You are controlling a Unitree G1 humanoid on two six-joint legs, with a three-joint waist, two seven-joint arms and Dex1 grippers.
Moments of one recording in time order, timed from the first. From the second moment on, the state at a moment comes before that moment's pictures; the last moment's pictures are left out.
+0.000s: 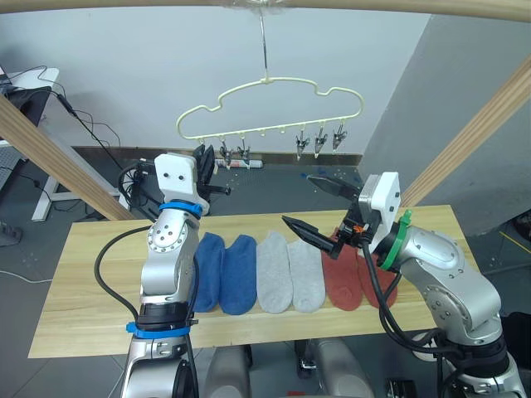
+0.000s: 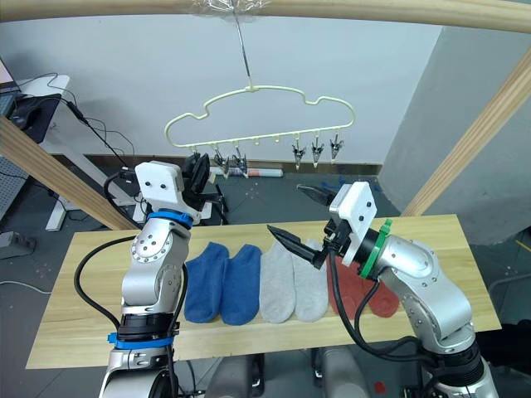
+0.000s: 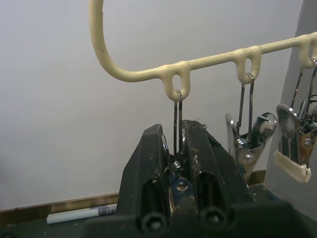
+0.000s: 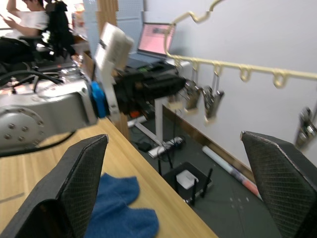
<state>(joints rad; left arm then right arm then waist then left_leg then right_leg) -0.42 0.19 0.15 -0.04 -0.21 0.12 -0.17 -0.25 -0.42 0.10 -0.61 0.42 0.52 0.57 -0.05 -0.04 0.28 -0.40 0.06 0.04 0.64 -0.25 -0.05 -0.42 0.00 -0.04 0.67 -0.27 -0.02</state>
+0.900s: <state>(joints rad) -0.40 0.29 0.16 -0.19 -0.32 0.37 -0.29 -0.18 -0.27 -0.15 0.31 0.15 0.23 0.21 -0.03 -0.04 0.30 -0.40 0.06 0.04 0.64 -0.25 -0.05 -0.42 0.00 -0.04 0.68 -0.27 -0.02</state>
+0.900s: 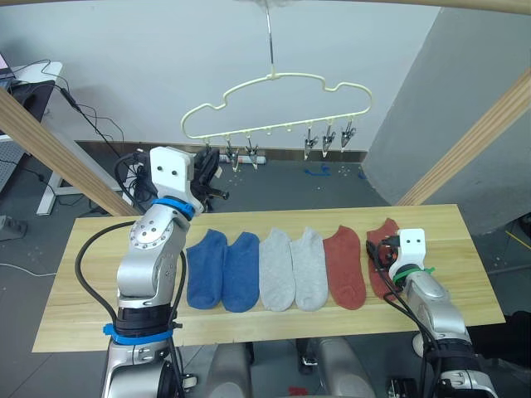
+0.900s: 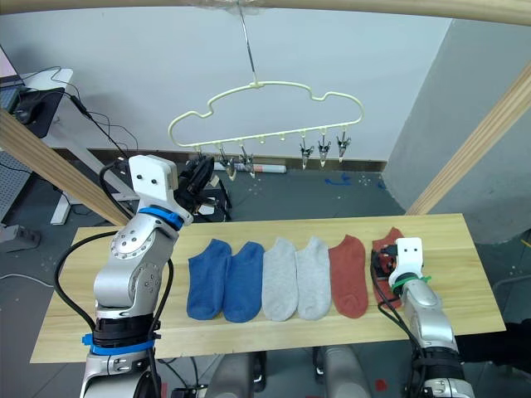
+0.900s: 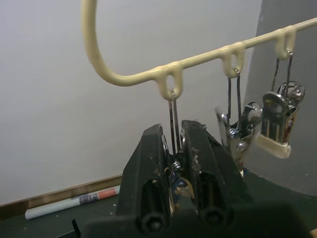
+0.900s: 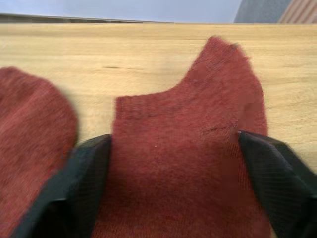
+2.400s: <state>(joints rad) -0.44 0.36 0.24 -0.31 -0.69 0.73 -0.34 -0.65 -0.15 0.46 0.09 -0.22 0.18 0.53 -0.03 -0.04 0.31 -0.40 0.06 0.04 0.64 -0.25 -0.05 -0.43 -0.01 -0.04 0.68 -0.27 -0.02</state>
